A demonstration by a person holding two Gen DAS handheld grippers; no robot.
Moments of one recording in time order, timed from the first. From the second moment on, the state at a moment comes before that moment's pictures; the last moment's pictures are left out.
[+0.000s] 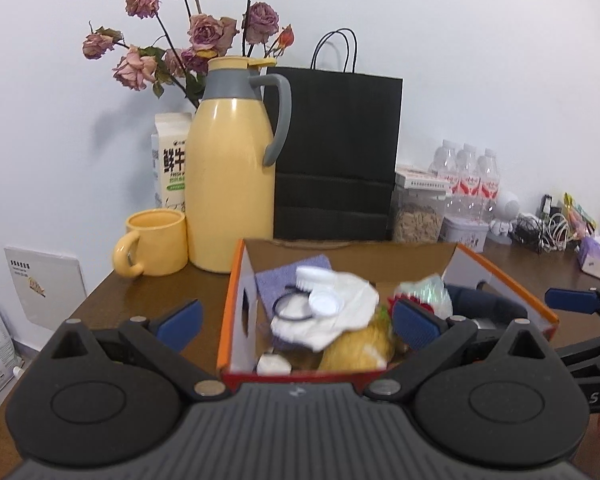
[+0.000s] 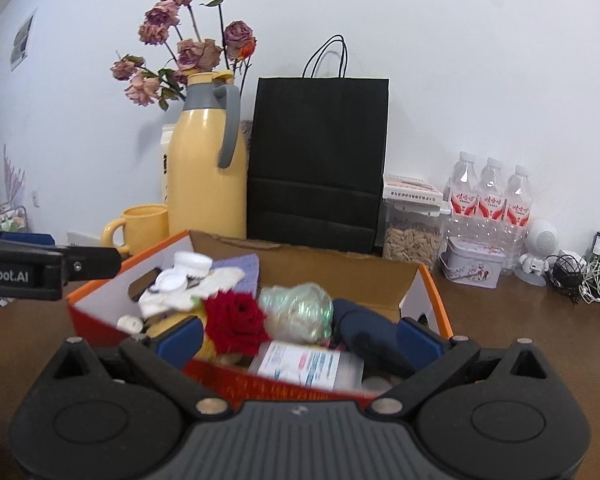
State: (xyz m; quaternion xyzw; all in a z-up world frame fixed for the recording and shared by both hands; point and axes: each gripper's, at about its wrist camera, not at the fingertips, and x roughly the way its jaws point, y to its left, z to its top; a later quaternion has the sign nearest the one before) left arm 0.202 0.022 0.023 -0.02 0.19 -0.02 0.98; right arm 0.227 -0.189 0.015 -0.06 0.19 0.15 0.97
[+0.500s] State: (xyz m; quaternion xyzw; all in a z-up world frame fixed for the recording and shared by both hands) left arm 0.194 0.028 -0.038 0.01 0.30 -0.01 0.96; right arm 0.194 -0.200 -0.022 -0.07 0.25 0.14 0.96
